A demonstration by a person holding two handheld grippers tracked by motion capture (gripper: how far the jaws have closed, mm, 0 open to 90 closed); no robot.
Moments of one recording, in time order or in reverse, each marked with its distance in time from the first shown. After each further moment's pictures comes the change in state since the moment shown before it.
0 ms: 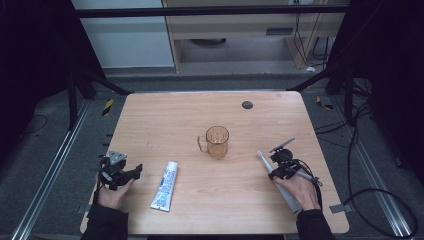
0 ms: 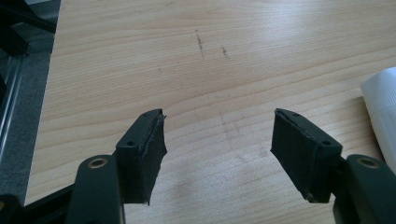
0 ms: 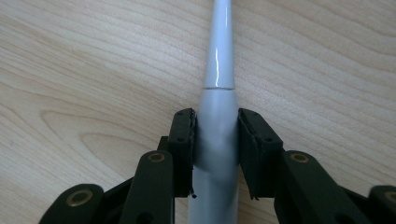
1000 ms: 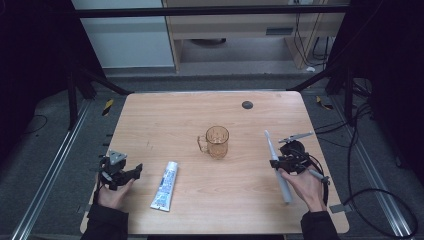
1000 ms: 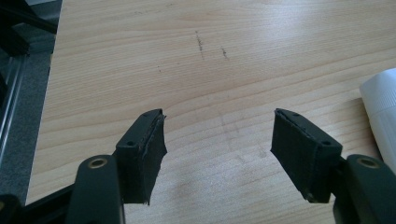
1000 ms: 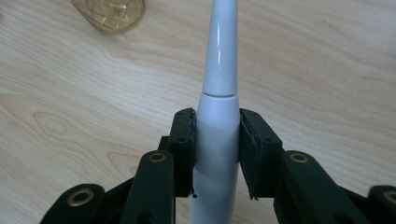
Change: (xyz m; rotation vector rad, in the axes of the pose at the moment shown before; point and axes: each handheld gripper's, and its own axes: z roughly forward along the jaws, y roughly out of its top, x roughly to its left) left arm -0.001 0.000 -0.001 -0.003 0.002 -0.002; right arm 0.004 -0.002 -0.059 -0.296 0.025 -0.006
